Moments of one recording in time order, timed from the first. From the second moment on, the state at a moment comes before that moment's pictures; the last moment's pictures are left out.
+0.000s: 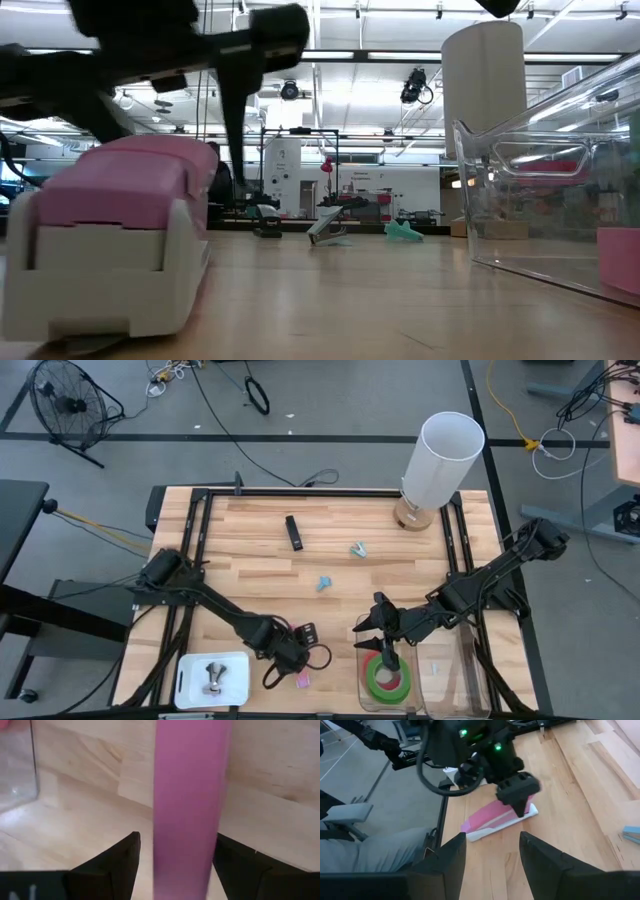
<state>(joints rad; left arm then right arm) -0.53 1.92 1.35 -0.69 -0.27 0.82 0.57 1.38 1.02 -0.18 0.28 0.54</state>
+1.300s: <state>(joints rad) -0.31 1.84 1.54 -0.95 -0.18 0.39 0.56 1.41 1.02 -0.28 0.49 0.51</state>
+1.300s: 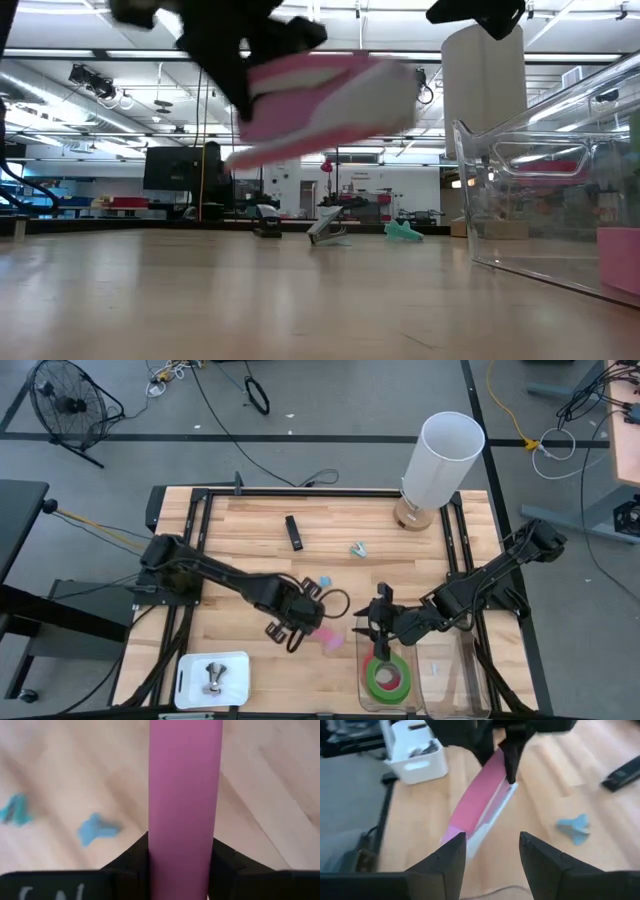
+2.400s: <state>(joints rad) -0.20 1.83 1.68 -0.97 -0.37 0.12 0.35 1.41 1.02 -0.28 0.51 0.27</state>
